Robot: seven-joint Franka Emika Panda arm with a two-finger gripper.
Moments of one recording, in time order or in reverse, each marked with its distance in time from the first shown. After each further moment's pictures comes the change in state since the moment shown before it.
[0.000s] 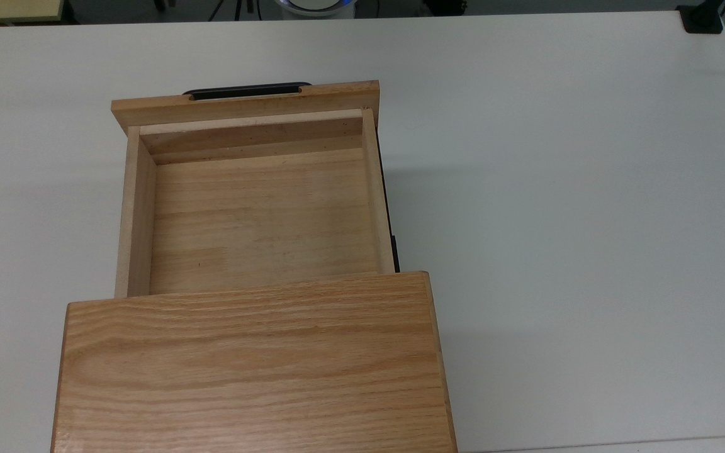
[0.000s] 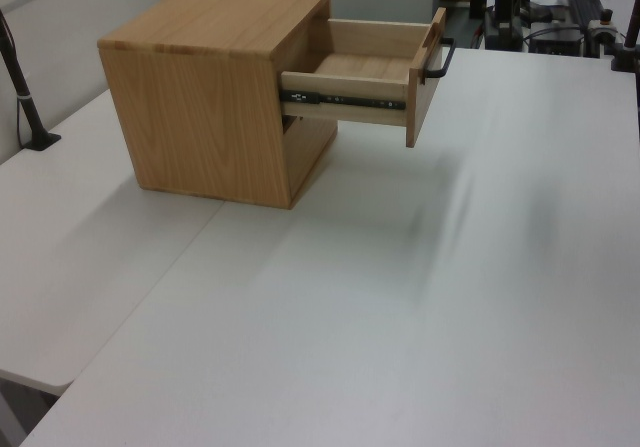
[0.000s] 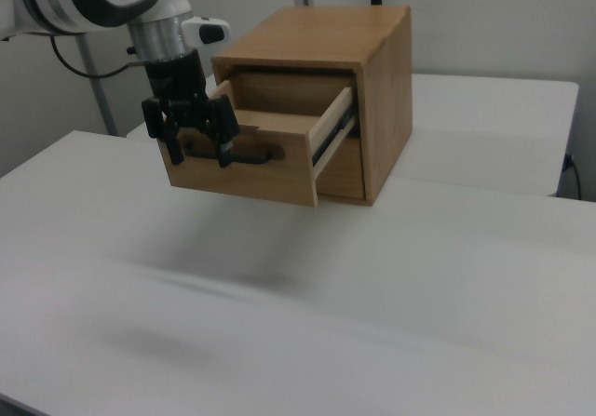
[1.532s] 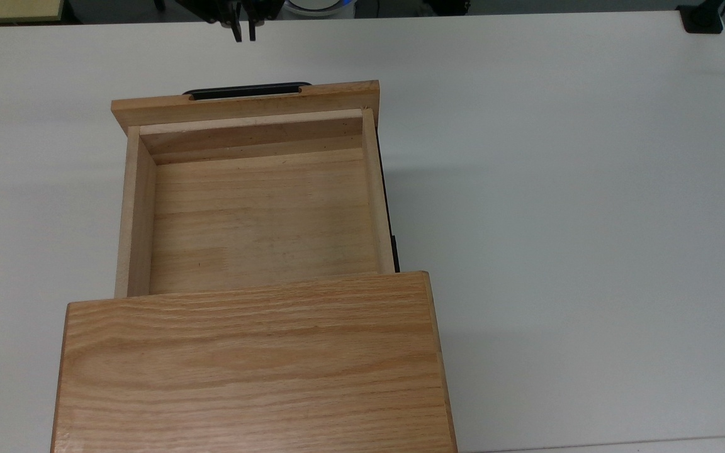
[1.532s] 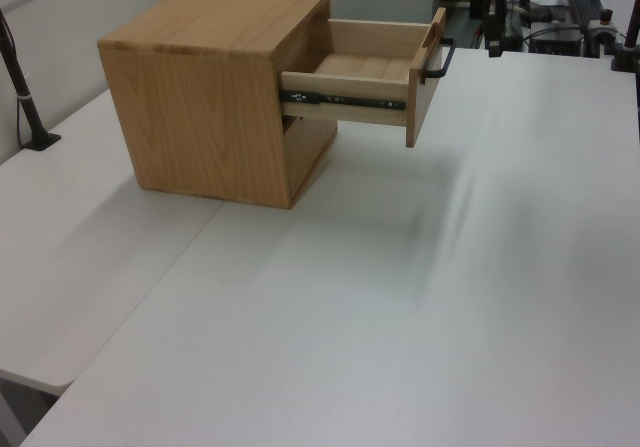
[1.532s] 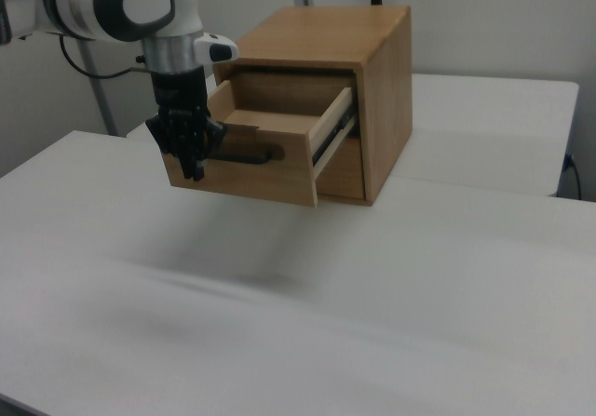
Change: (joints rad) arm 0.000 0.074 -0.001 0.030 0.142 -0.006 -0.073
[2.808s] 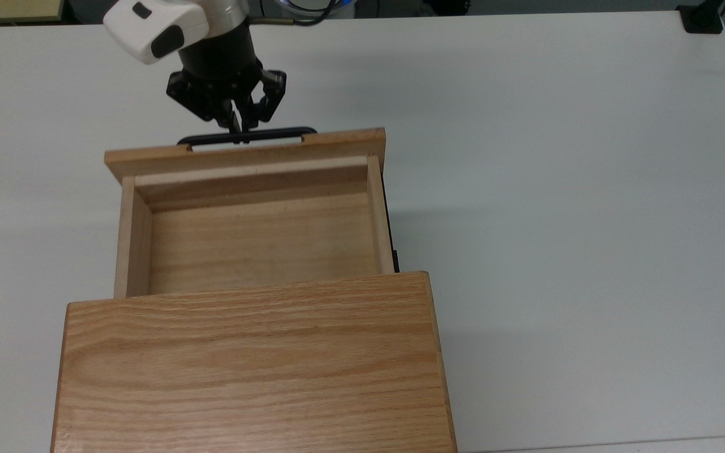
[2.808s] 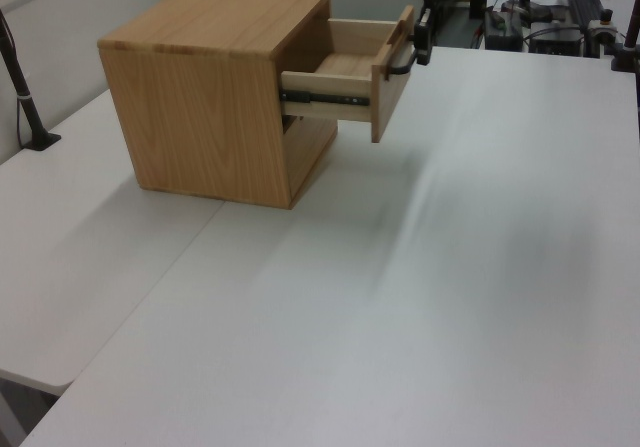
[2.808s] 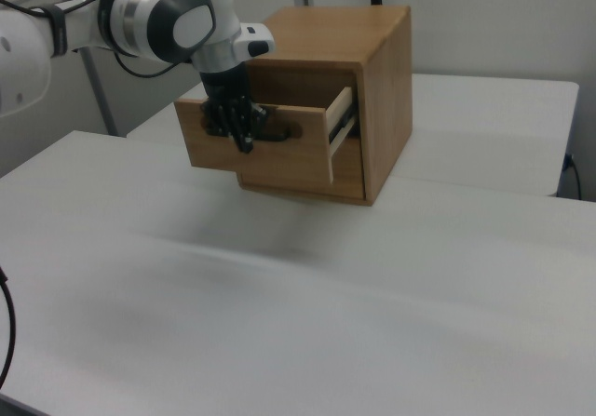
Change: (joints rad) arm -0.007 0.212 -0.003 0.151 0.068 0.324 0.087
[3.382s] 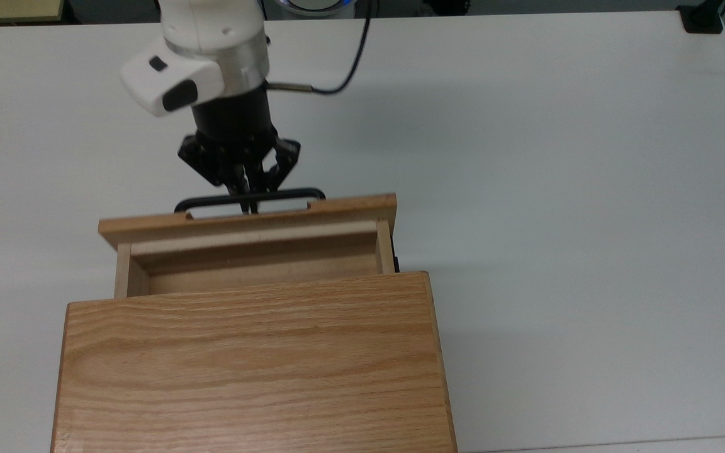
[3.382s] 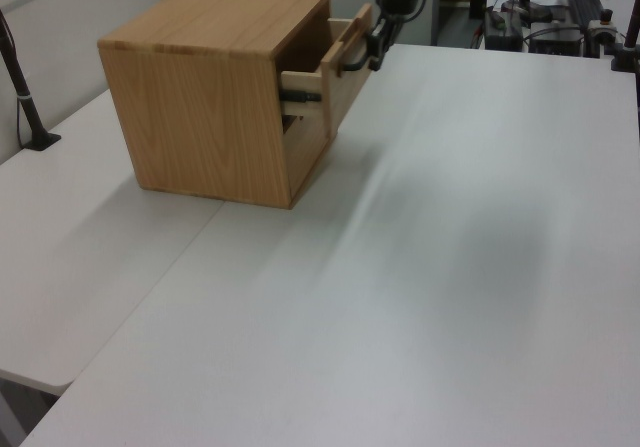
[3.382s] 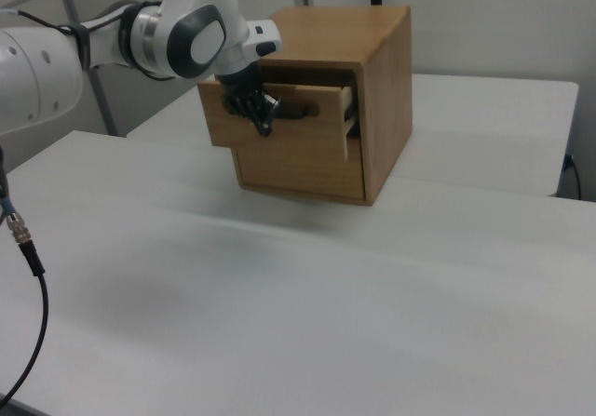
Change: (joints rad) arm 0.033 0.153 0.001 0.109 0.000 0.242 0.127
